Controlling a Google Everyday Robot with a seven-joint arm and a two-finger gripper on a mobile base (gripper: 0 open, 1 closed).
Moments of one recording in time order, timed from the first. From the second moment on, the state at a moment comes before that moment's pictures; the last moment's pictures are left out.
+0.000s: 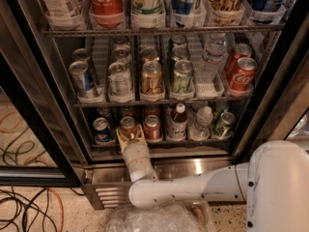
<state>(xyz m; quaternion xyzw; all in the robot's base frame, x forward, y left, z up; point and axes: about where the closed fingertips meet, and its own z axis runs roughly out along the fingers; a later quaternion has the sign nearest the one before) 0.649 0.086 0.602 -0.10 0.66 0.11 0.74</state>
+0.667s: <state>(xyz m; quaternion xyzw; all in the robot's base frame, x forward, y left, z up) 0.647 0.088 0.609 -0.10 0.66 0.10 0.73</state>
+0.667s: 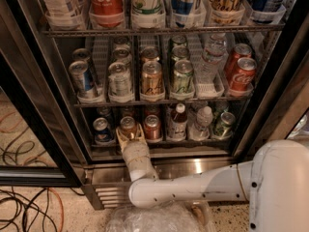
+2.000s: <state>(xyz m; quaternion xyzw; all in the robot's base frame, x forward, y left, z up) 0.621 0.093 0.655 -0.17 0.64 0.16 0.73</state>
